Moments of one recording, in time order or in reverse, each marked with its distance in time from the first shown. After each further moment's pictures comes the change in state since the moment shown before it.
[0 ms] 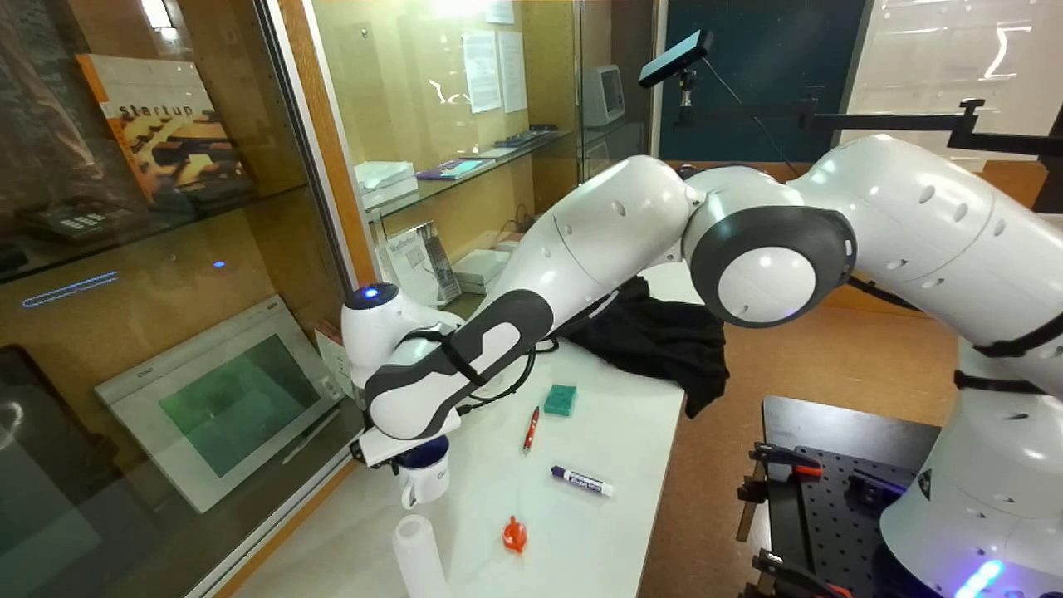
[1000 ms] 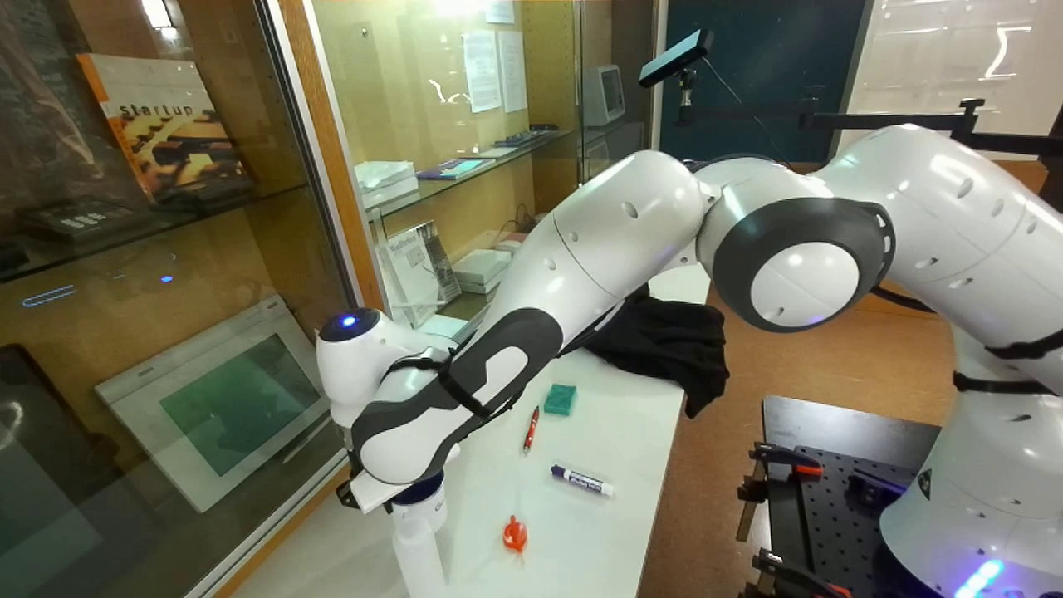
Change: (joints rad) arm 0.090 -0.041 0.002 -0.077 -0.016 0.000 -0.033
